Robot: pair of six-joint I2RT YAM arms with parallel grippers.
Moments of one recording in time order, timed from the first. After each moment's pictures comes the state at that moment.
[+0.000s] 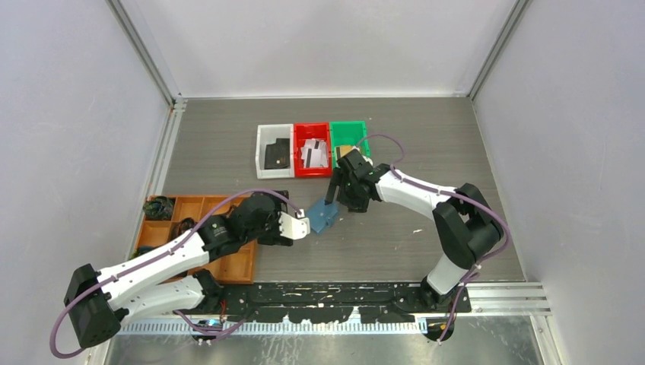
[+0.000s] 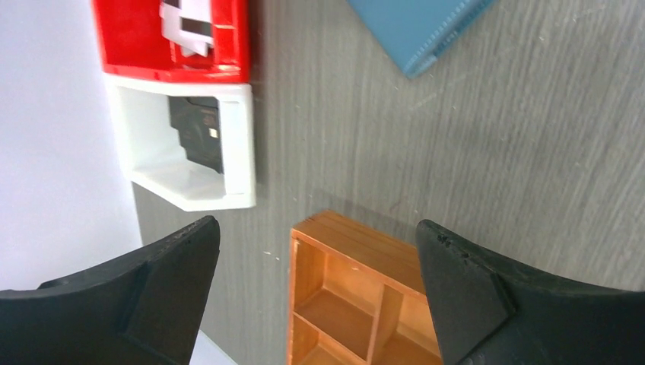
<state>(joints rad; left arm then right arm) -0.91 0.95 0.65 -0.43 -0.18 0.84 0.66 1.64 1.04 -0.46 0.00 0.87</state>
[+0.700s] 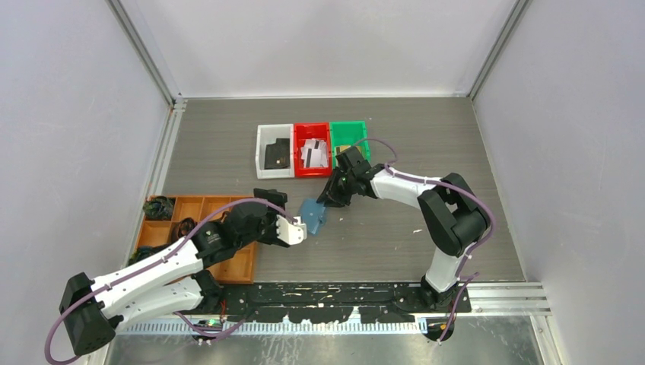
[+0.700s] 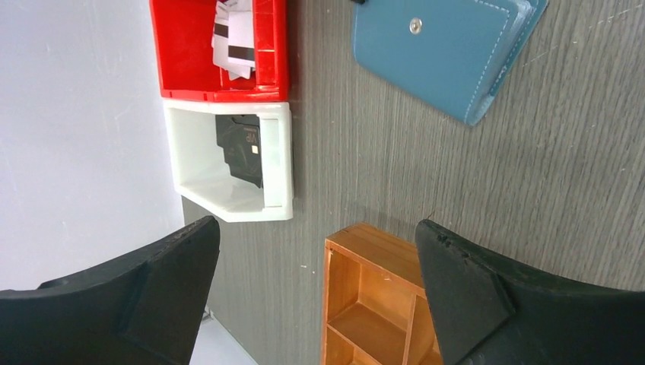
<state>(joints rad) -0.91 0.86 0.58 -0.33 -0.18 0.96 0.62 1.76 1.04 -0.24 -0.25 1.00</state>
